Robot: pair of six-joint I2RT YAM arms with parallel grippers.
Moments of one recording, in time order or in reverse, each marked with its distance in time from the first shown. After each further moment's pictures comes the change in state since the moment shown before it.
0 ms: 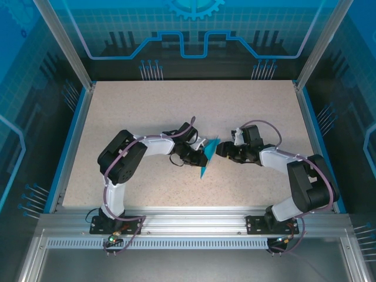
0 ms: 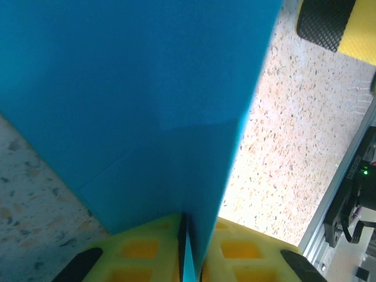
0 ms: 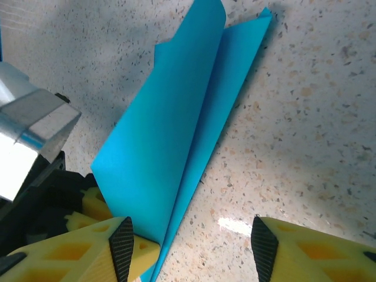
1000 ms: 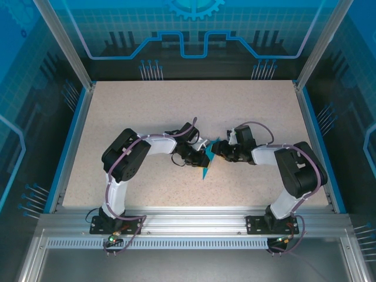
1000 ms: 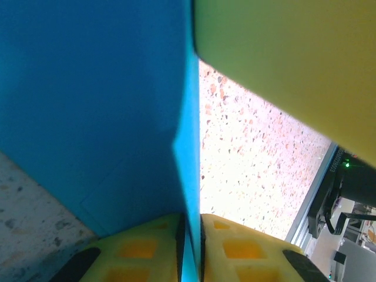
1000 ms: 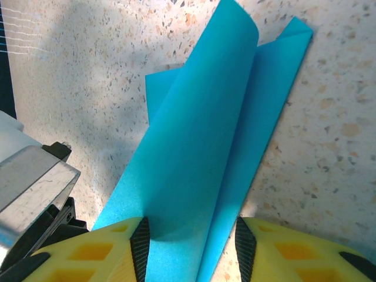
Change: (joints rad) left arm 0.001 0.047 0.031 0.001 0.070 -0.010; right arm 0.048 0.172 0.016 0.211 0.006 0.164
